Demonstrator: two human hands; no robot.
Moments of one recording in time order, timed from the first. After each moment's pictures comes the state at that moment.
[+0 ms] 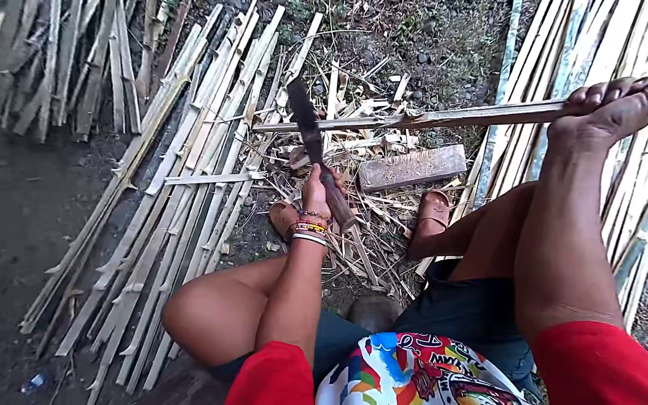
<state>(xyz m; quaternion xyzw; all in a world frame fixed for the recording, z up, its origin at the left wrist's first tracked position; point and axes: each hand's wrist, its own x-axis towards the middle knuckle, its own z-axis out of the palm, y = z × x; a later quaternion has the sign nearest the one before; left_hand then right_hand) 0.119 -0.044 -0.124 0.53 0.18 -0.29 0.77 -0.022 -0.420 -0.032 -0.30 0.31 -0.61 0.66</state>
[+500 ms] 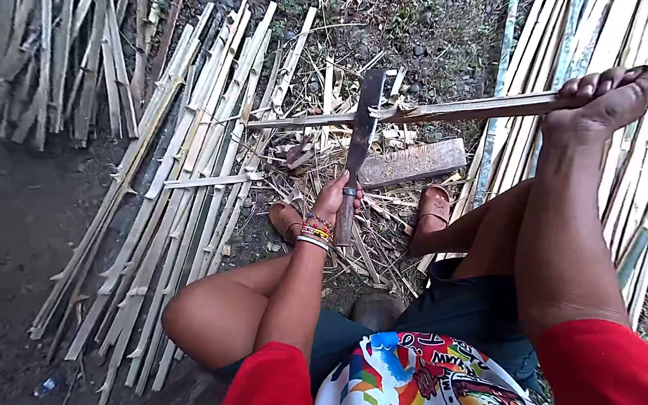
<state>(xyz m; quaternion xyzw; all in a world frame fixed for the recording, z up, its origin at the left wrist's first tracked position) 0.090 -0.040 -0.114 0.59 0.10 -0.49 0.63 -0.023 -0.418 -0.036 -0.28 0.30 -0.60 0.69</state>
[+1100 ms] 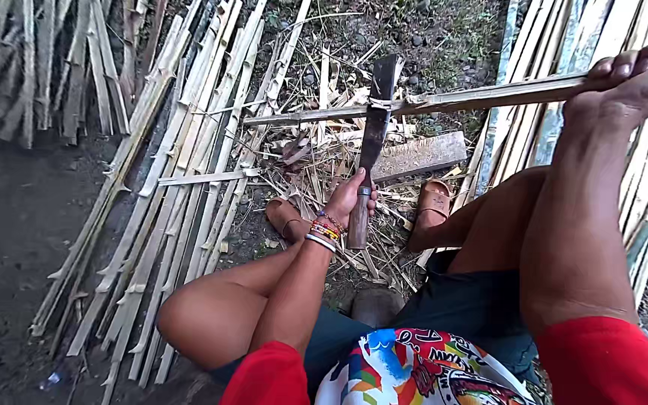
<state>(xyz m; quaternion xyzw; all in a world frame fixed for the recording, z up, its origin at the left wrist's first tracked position) 0.084 -0.071 -0.119 0.55 0.08 -0.54 0.63 -0.020 -0.433 -0.028 -0.29 0.29 -0.62 0.67</state>
